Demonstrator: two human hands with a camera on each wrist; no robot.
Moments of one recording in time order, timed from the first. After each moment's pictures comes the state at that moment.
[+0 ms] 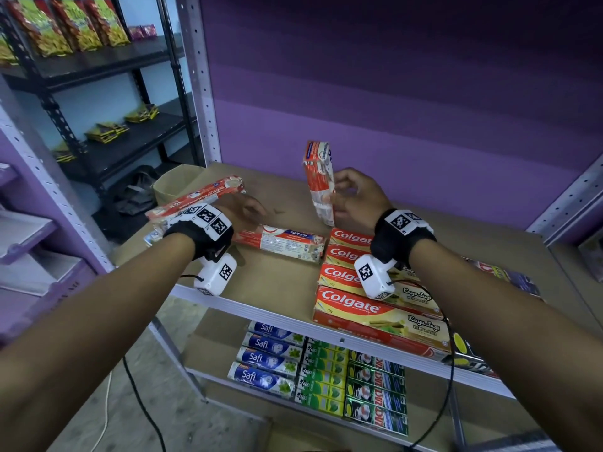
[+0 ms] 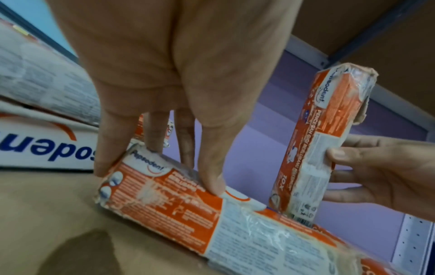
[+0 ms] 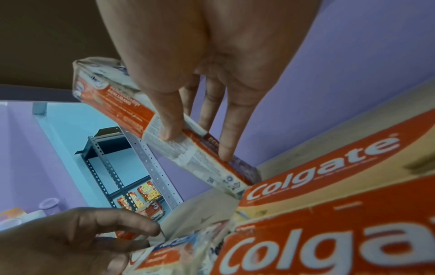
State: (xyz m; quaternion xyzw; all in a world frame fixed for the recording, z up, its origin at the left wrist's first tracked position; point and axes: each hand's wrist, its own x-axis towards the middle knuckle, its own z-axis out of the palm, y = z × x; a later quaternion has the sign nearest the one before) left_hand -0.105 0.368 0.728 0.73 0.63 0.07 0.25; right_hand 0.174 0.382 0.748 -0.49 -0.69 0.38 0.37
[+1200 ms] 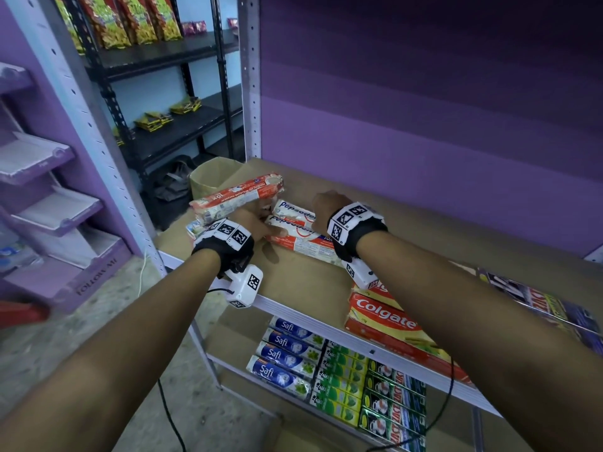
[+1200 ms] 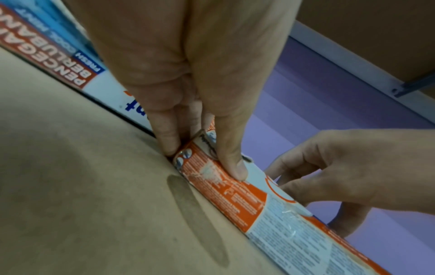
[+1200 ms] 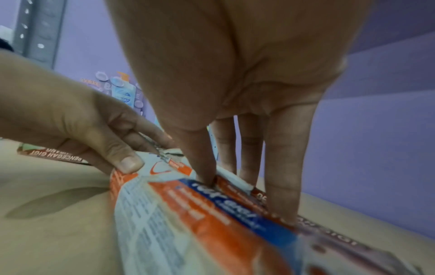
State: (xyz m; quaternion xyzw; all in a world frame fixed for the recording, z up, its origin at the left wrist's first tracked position) left_hand -0.136 0.351 0.668 0.57 0.71 0.28 0.30; right_hand 0.053 0.400 0.724 -0.50 -0.87 0.01 -0.01
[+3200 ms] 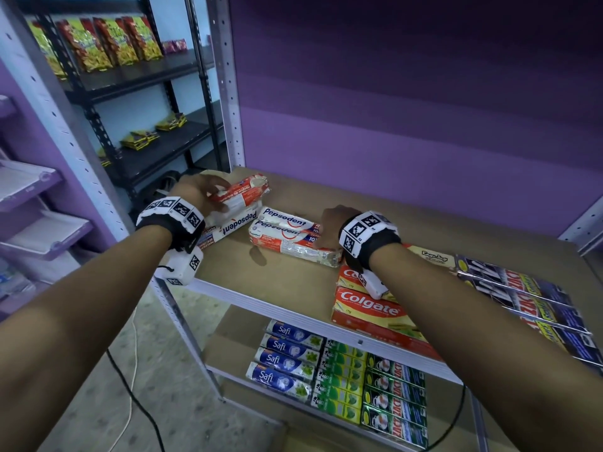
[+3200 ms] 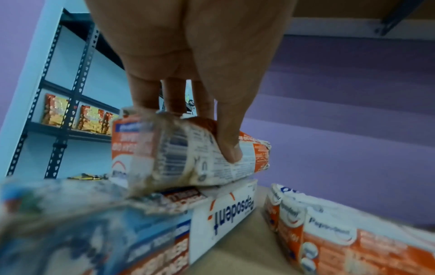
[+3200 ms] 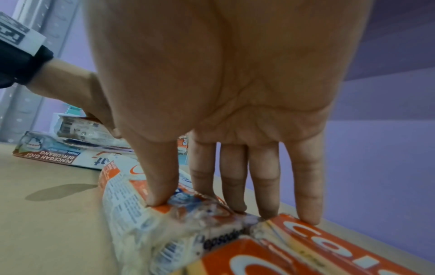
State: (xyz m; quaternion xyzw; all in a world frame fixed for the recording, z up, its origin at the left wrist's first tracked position) left_hand -0.200 0.351 0.738 0.60 0.75 0.21 0.18; right_hand 0.103 0.391 0.710 -0.54 -0.84 0.04 -0.06
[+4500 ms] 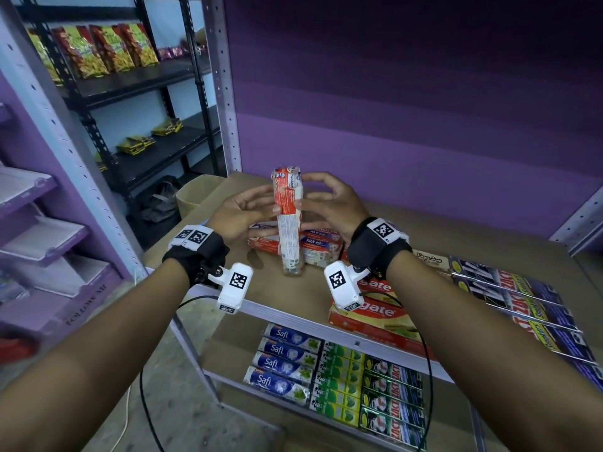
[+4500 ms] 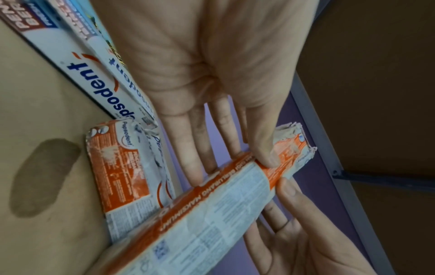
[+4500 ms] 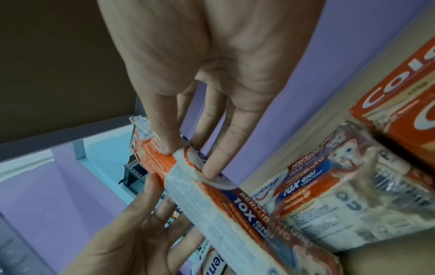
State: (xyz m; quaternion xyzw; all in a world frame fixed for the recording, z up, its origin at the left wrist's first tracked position) left_hand -0.106 0.313 0.724 0.48 0.42 0.52 0.57; right_hand 0.106 0.341 0.763 -0.38 -0.61 0.57 0.40
